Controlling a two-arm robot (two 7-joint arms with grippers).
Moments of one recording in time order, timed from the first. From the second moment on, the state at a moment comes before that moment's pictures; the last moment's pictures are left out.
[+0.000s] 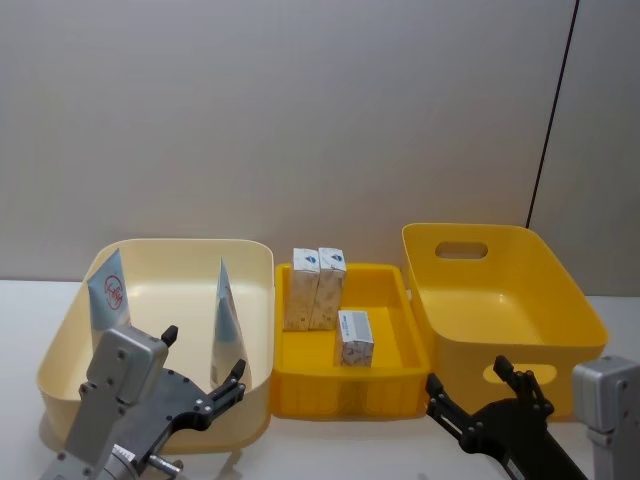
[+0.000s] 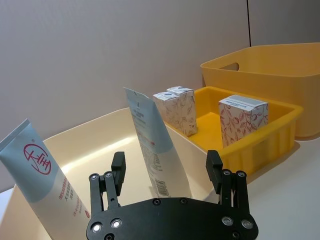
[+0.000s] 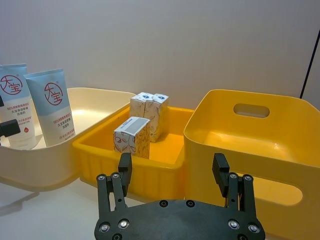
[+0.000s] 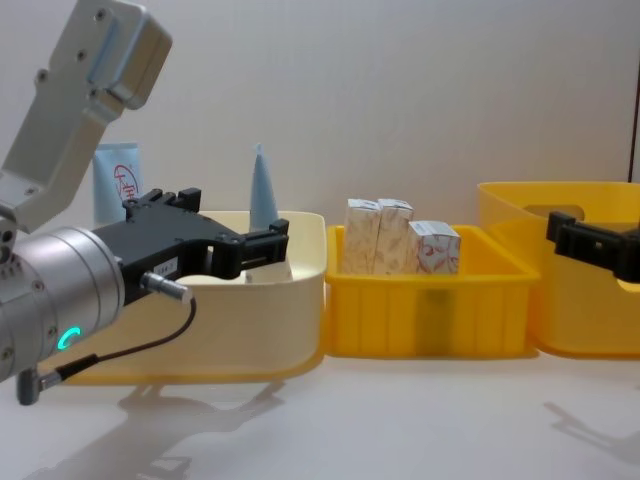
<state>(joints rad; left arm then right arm) -0.24 0.38 0.45 -1.63 -0.20 0.01 -0.01 -0.01 0.34 -0.23 -1.77 0.29 0.03 0.07</state>
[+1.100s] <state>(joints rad) -0.24 0.38 0.45 -1.63 -0.20 0.01 -0.01 -0.01 0.34 -0.23 -1.77 0.29 0.03 0.07</state>
